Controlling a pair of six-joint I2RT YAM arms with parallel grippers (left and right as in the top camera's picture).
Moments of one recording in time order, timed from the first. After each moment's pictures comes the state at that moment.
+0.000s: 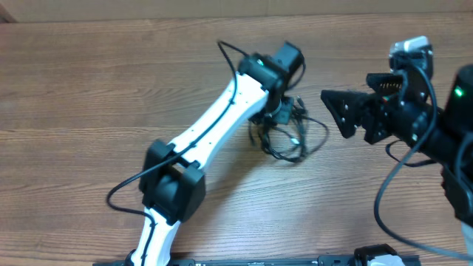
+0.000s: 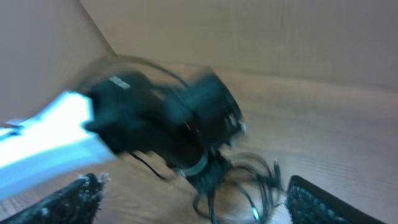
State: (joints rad) left arm -0.66 2.15 2.09 -1.30 0.11 -0.39; right arm 0.15 1.14 1.69 -1.09 -0.42 0.07
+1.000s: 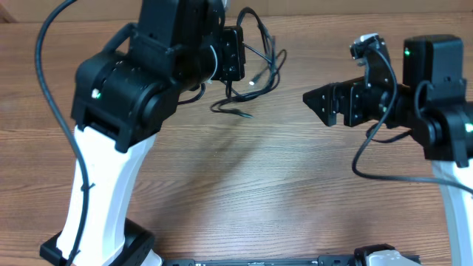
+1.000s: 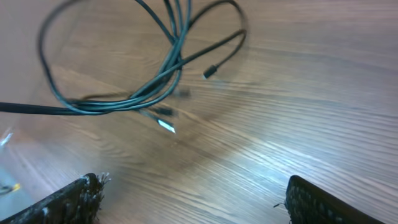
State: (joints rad) left arm -0.53 1.75 2.53 -1.39 0.07 -0.48; right arm 0.15 1.34 1.69 -1.20 -0.50 0.02
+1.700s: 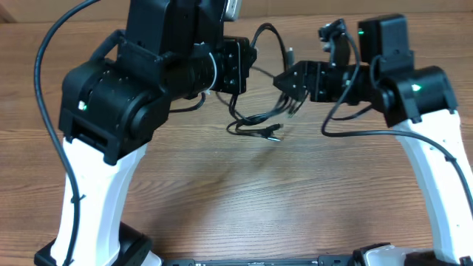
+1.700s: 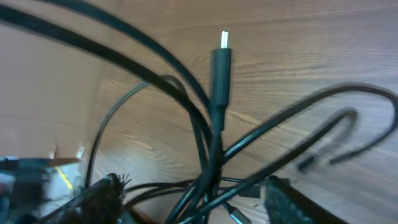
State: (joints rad) left arm -0.53 1.71 2.53 -1.40 0.27 -0.42; right arm 0.26 1.51 1.69 -1.04 -0.59 0.33
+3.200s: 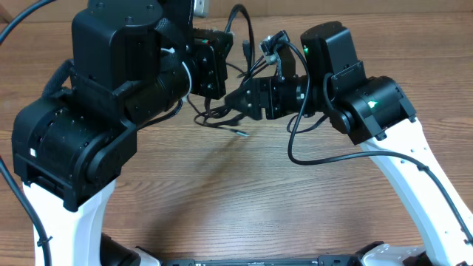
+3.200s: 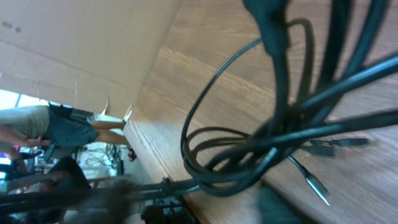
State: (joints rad) left arm -0.53 1.62 2.53 -1.33 0.12 -0.39; right arm 0.50 1.52 1.69 -0.90 -0.66 0.42
